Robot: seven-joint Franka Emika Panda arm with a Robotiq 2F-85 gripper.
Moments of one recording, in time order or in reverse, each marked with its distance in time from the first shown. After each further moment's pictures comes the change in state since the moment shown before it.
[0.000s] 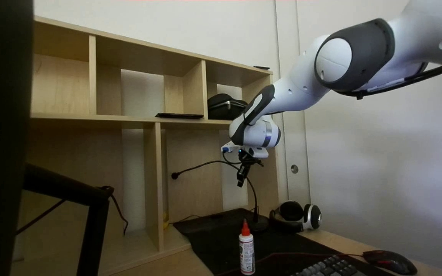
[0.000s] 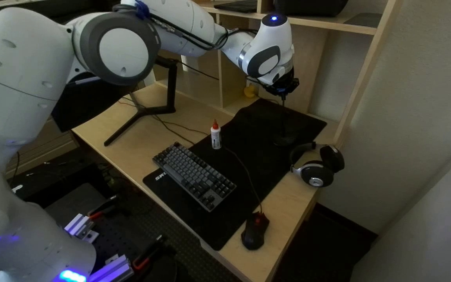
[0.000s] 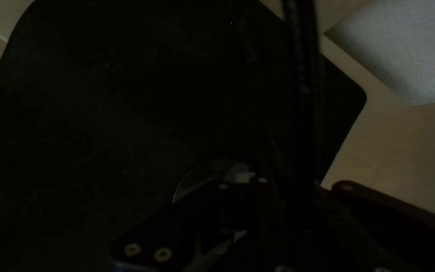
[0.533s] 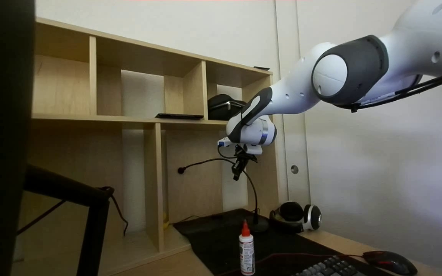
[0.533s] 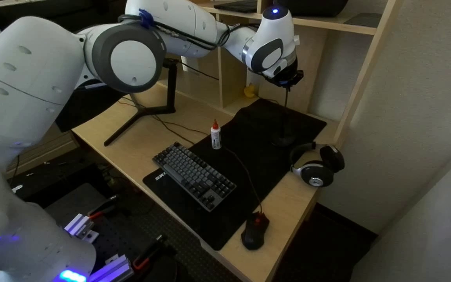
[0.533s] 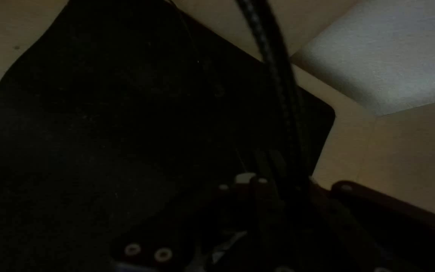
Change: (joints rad) arm -0.002 0.063 -0.004 0.144 -0.010 -0.008 0.133
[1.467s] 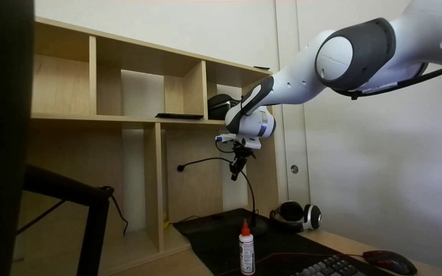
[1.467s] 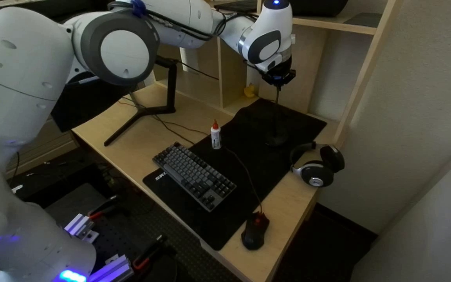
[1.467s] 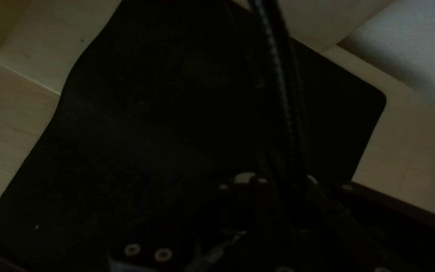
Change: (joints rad) arm -0.012 -0.071 0.046 -0.053 -0.001 -0.131 0.026
